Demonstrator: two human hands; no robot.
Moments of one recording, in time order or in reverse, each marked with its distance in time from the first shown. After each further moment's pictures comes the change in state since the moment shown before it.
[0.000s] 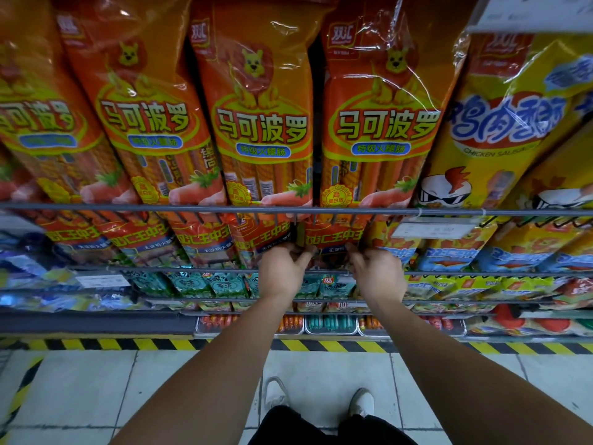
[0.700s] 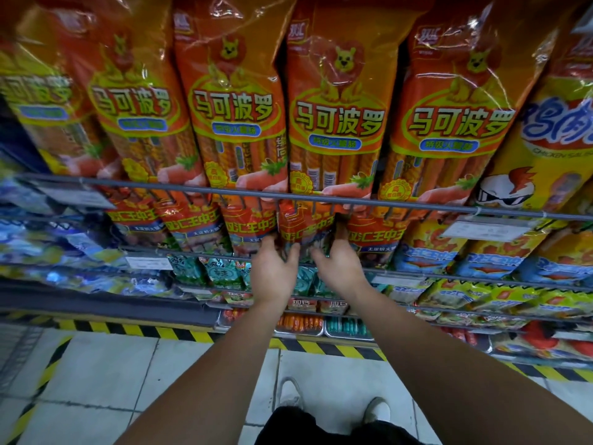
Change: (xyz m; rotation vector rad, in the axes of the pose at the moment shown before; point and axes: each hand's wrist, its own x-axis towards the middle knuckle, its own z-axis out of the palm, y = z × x) left_hand -0.016 -0.048 -0.061 -0.055 0.304 -0.017; right_hand -0.037 -0.100 0.059 0.170 -0.363 -0.172
